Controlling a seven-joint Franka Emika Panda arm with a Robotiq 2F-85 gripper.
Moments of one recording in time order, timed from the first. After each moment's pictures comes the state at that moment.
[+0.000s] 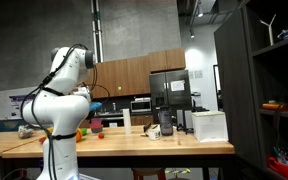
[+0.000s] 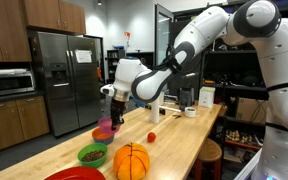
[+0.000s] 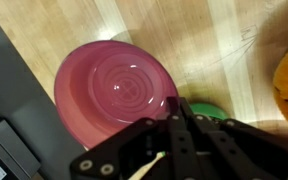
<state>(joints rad) 0.35 0.34 0.37 -1.99 -0.33 2.60 -0.54</state>
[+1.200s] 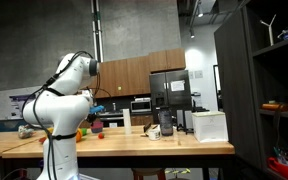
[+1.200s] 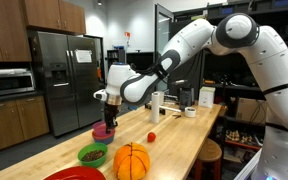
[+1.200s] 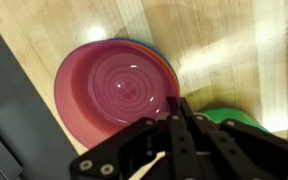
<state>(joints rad) 0.35 0.50 0.37 -1.80 -0.33 2.53 -0.63</state>
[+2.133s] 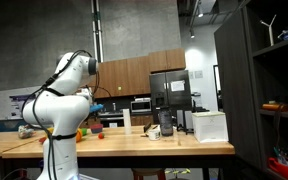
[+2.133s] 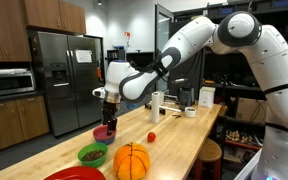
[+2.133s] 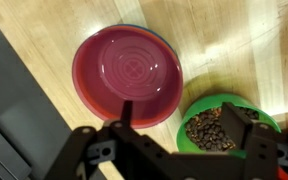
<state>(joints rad) 0.36 0.48 0.37 -1.79 -0.30 2.52 -0.58</state>
